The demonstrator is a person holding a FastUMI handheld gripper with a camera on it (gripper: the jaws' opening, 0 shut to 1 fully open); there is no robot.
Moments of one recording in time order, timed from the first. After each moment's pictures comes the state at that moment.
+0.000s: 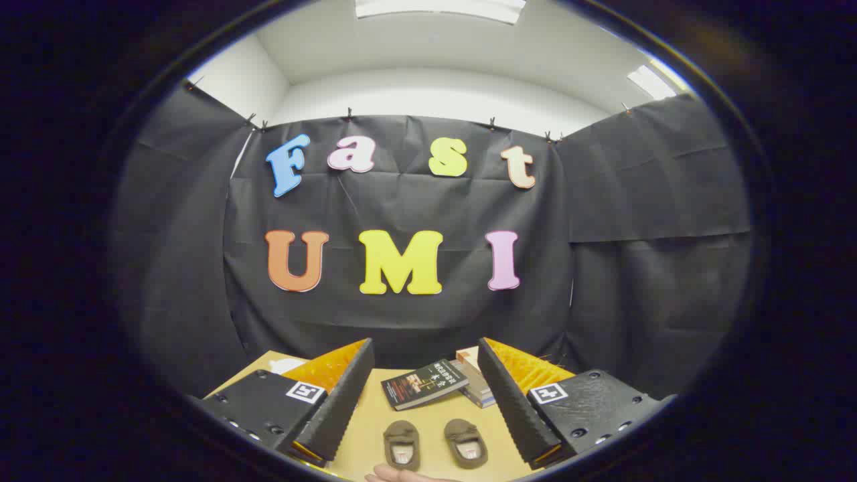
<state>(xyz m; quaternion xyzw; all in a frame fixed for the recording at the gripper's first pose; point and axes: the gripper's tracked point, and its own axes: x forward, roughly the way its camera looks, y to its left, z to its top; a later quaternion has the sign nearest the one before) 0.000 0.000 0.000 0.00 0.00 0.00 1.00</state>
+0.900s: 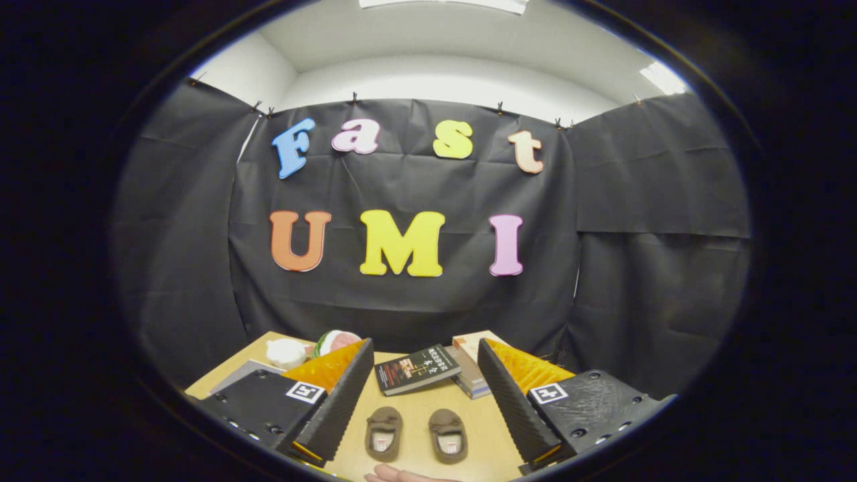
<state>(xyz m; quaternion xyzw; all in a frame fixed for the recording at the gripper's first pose) 0.013 -0.047 -0.030 -0.01 0.05 0.02 1.00</state>
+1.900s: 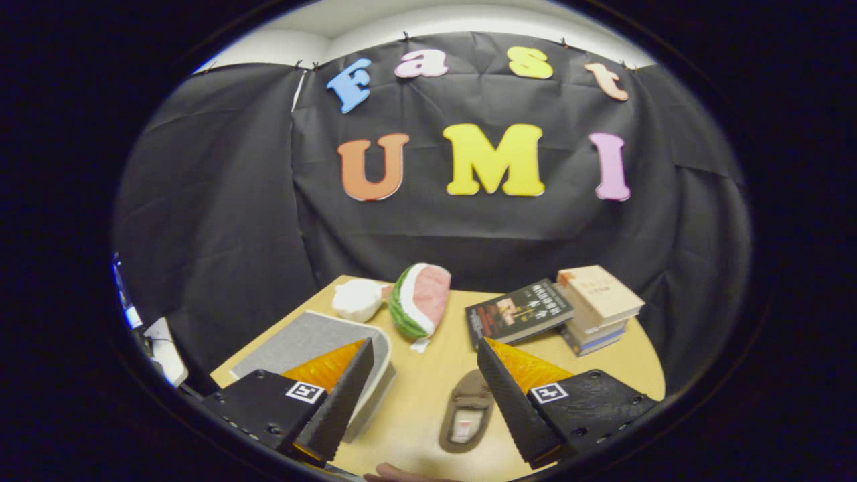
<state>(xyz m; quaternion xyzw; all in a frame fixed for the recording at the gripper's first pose) 0.076 0.119 -0.195 -0.01 0.21 0.22 0.95</state>
